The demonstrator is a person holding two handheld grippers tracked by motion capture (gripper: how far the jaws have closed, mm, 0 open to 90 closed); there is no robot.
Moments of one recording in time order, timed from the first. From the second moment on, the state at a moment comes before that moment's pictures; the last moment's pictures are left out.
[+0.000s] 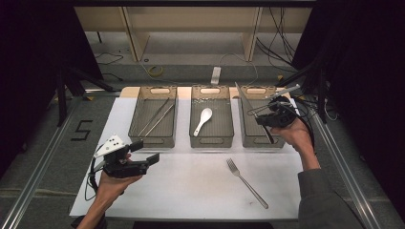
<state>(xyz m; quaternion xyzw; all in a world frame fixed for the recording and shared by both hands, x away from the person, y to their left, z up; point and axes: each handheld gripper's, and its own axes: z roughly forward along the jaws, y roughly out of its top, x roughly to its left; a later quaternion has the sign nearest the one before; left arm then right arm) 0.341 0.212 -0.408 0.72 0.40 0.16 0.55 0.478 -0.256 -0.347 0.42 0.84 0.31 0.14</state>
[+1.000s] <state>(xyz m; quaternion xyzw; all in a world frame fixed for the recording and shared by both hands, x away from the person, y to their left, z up) 0.340 0.215 -0.406 0.70 0.40 0.17 0.56 0.533 -0.270 -0.373 0.52 0.79 0.29 0.14</state>
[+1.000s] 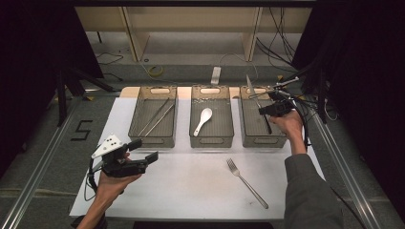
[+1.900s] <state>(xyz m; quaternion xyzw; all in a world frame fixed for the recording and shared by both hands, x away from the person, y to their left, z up) 0.339 0.215 -0.406 0.70 0.40 0.17 0.56 0.543 -0.258 -0.409 0.57 0.78 0.25 0.13</state>
